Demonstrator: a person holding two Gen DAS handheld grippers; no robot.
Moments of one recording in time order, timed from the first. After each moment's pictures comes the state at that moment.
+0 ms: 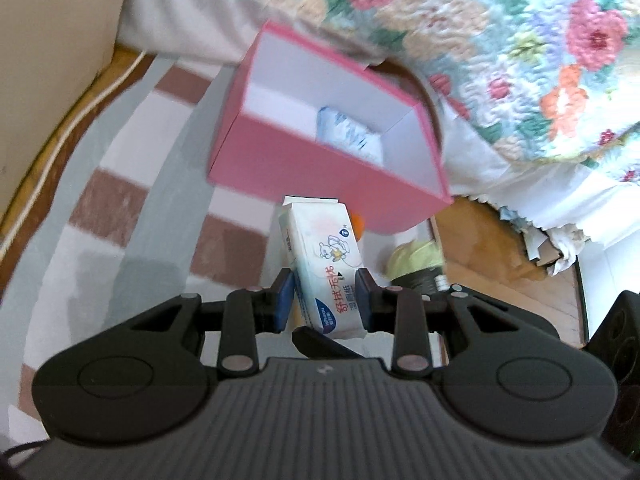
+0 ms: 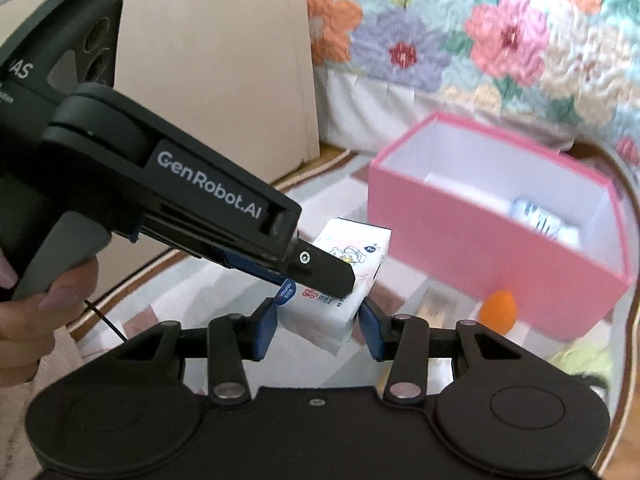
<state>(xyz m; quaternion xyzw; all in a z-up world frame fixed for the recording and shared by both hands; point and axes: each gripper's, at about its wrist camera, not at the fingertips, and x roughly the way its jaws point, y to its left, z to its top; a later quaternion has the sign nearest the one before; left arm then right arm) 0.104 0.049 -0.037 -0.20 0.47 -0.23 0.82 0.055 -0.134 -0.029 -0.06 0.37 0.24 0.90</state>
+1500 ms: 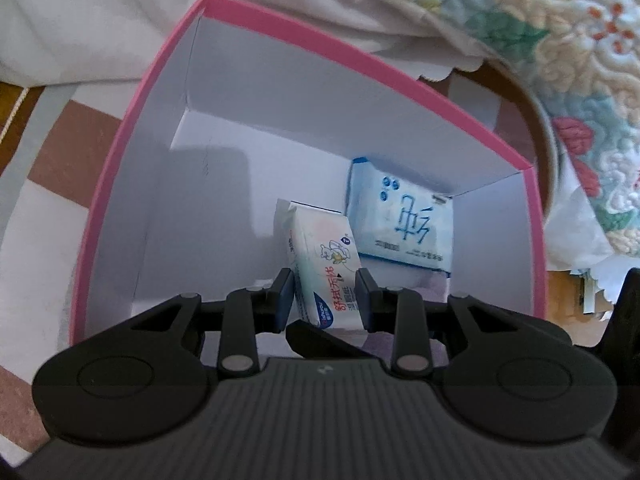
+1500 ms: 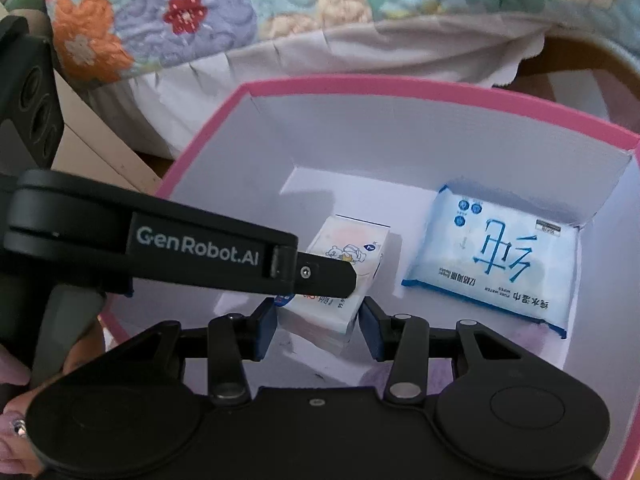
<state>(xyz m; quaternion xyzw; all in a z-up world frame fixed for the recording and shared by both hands) 0.347 -0.056 -0.120 -0.18 0.59 -0.17 0.77 0.313 -0.222 -0.108 0.08 0.52 0.19 0.83</state>
